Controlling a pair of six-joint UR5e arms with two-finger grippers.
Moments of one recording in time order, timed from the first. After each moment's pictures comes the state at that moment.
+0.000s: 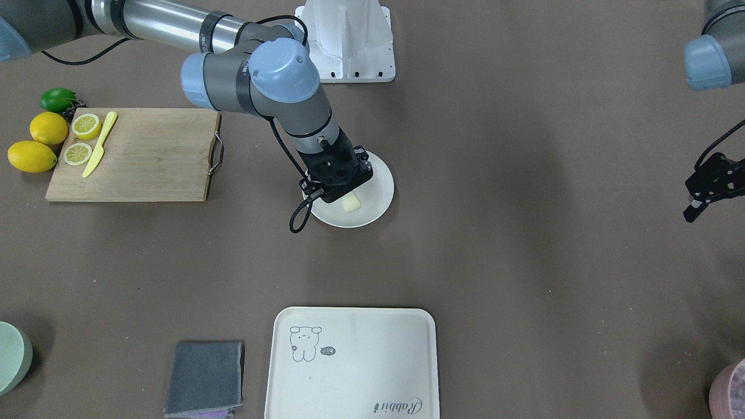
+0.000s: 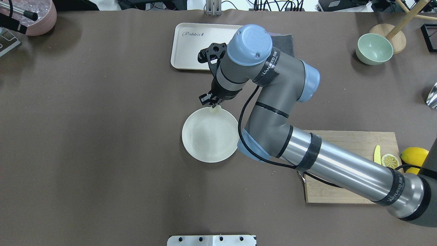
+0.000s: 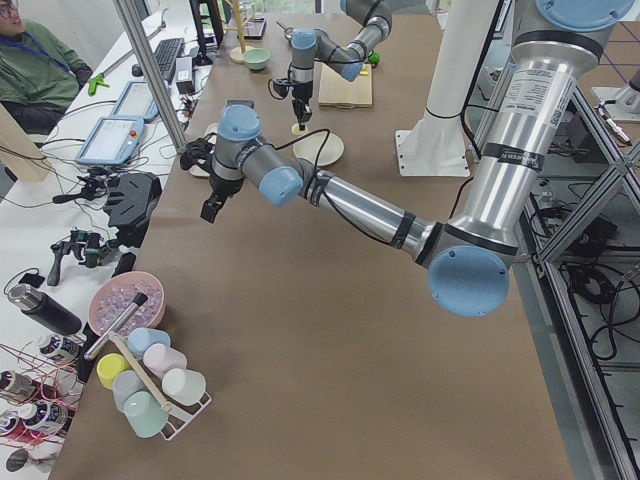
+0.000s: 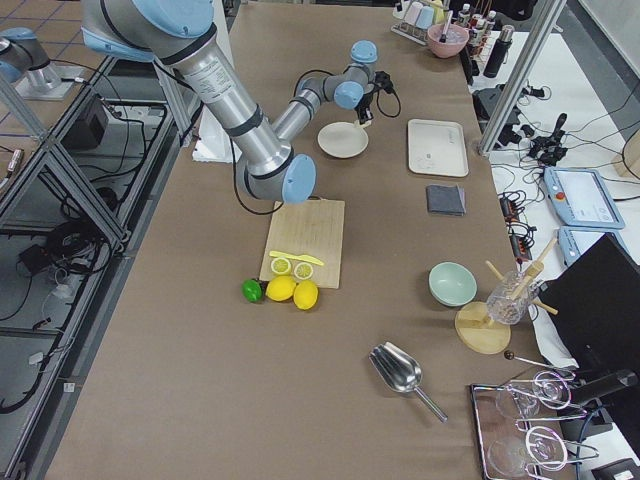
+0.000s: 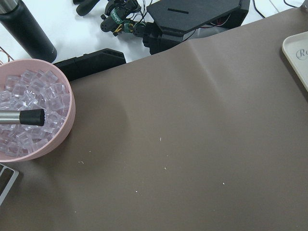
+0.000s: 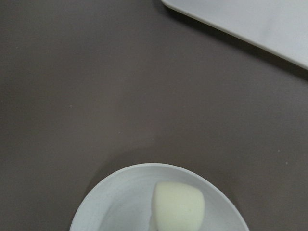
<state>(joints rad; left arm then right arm) -1.32 -1.85 -1.71 -1.91 -2.22 -0.34 0.60 -0.73 1.46 -1.35 2.01 0.74</state>
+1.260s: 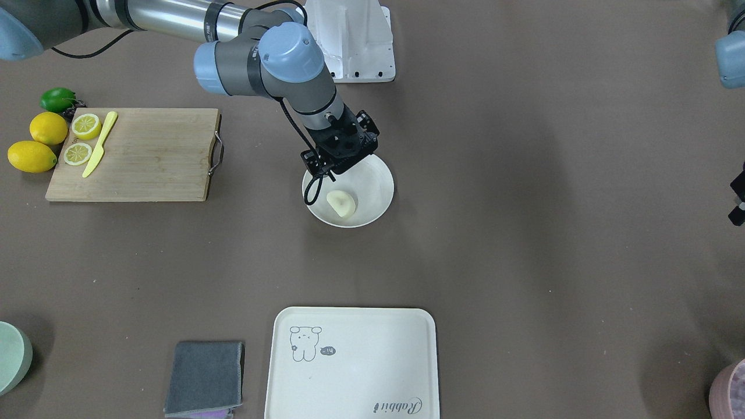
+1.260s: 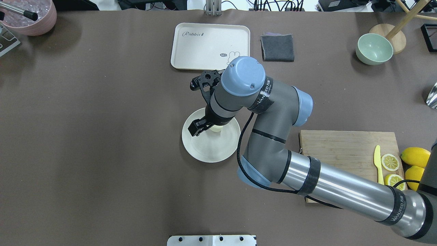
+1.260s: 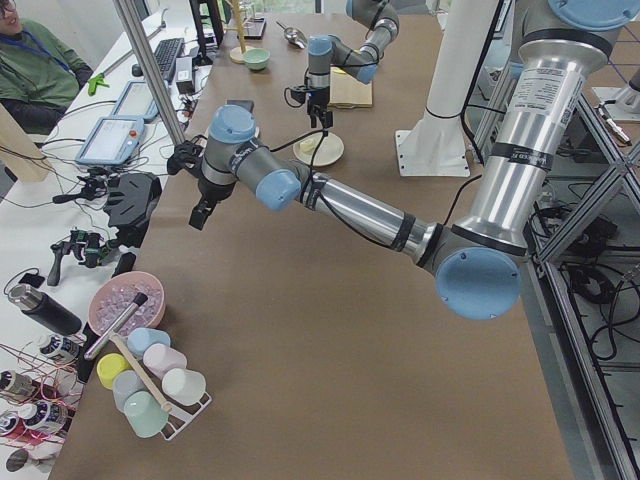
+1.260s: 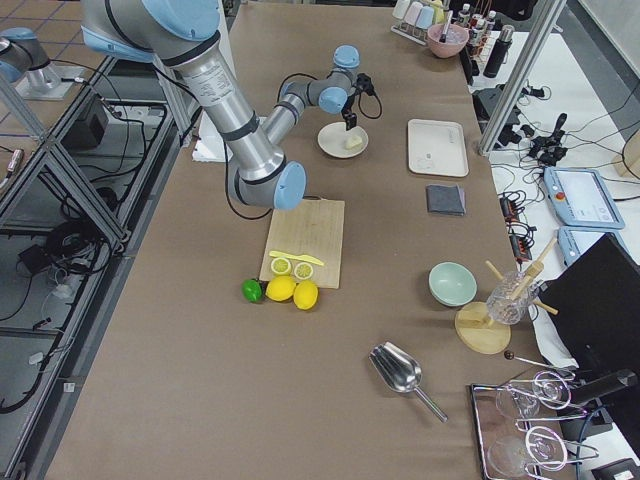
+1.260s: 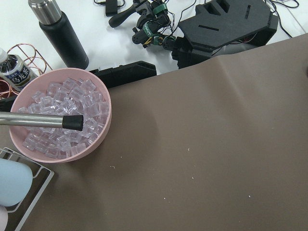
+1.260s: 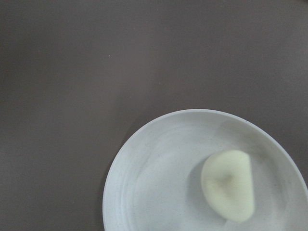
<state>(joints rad) -1.40 -1.85 -1.70 -1.91 -2.22 -0.34 0.54 -0.81 1.57 -1.35 2.01 0.75</state>
